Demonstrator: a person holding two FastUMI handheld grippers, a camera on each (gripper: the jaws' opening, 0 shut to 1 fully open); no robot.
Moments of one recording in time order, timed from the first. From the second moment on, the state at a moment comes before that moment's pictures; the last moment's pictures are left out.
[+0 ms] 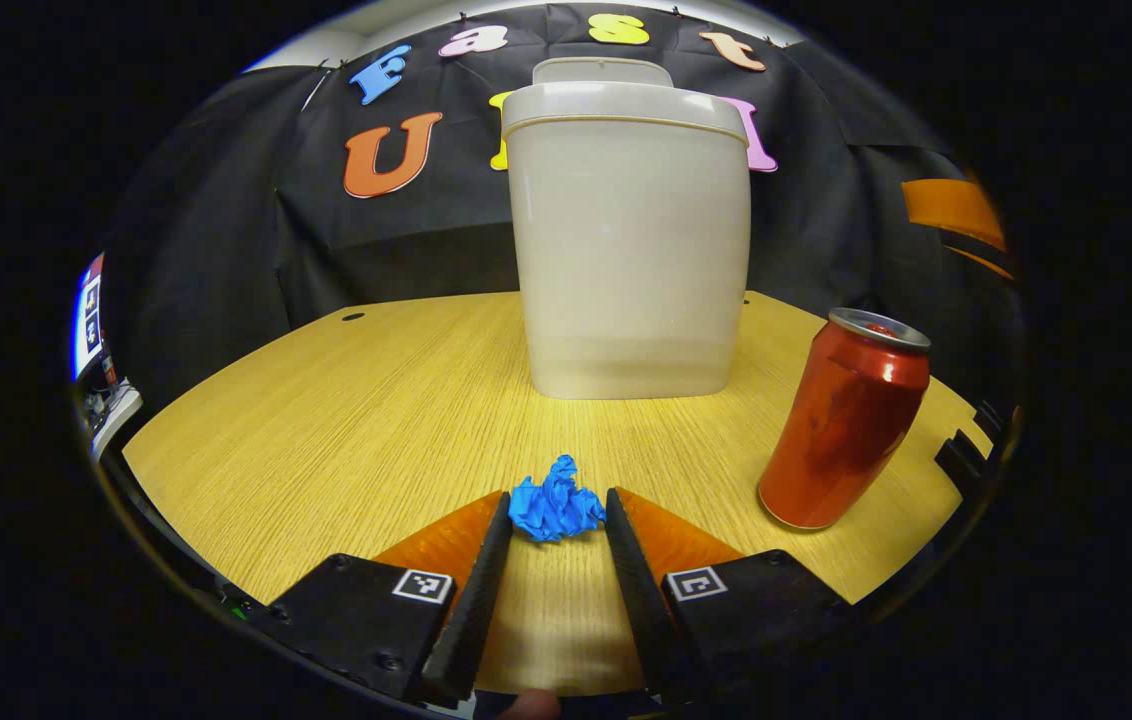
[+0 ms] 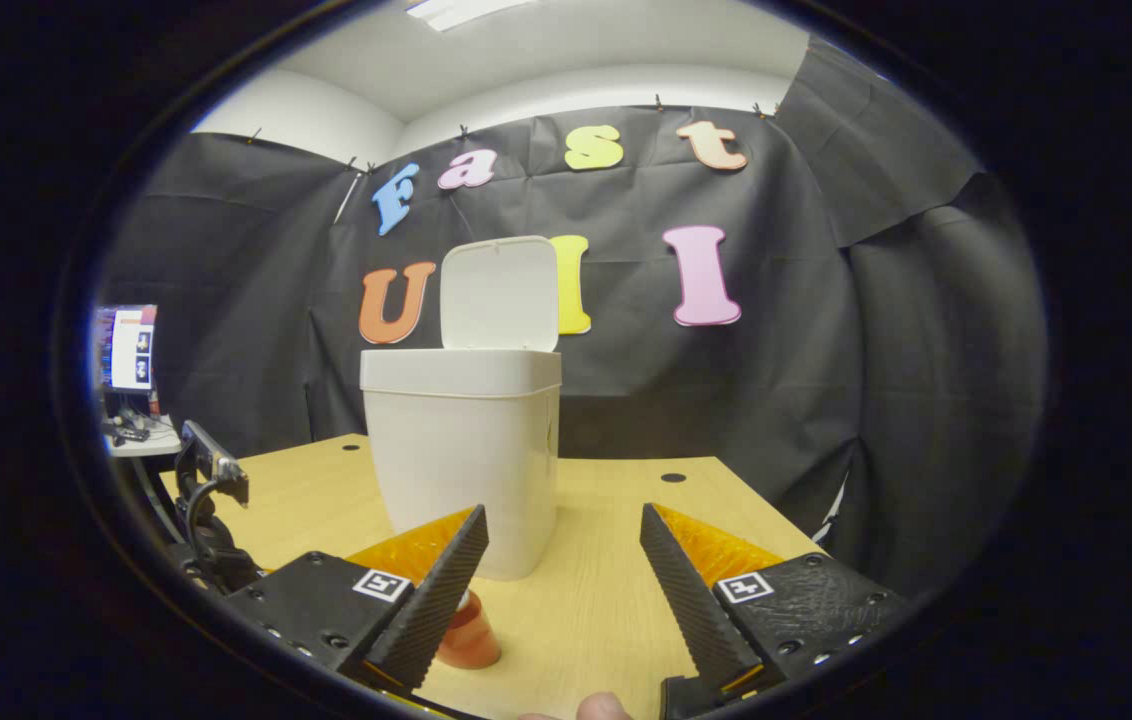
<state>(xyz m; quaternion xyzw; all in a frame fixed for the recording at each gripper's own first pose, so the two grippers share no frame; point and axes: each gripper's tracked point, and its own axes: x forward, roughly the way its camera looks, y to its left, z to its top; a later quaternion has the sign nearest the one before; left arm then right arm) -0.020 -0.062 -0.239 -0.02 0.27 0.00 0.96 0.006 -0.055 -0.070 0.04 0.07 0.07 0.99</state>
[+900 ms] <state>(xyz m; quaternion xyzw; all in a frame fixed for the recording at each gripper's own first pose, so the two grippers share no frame) 0.000 -0.051 -0.176 -0.04 0.19 0.02 0.98 -0.019 -0.019 -0.089 0.04 0.10 0.09 0.99</state>
